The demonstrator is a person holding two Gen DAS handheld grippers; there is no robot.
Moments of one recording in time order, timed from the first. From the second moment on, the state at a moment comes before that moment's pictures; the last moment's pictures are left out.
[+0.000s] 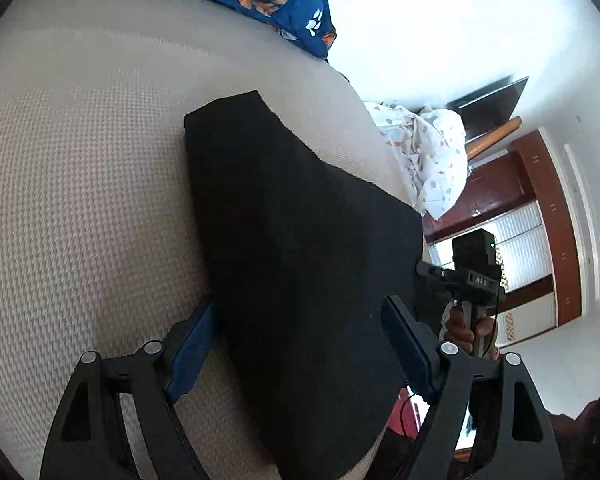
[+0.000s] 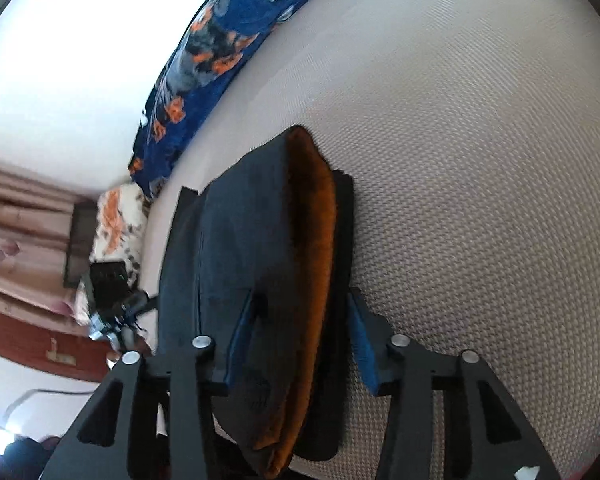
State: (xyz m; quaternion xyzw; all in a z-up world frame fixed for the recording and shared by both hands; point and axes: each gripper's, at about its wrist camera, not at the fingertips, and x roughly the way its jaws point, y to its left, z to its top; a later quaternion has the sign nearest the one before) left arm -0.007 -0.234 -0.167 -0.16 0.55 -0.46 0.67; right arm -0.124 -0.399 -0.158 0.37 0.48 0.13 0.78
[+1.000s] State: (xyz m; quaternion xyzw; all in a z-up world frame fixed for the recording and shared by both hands) left arm -0.029 -0.082 -0.158 -0.18 0.45 -0.28 0.83; right arm -0.074 -0.343 -0.127 0.43 0.43 0.22 0.76
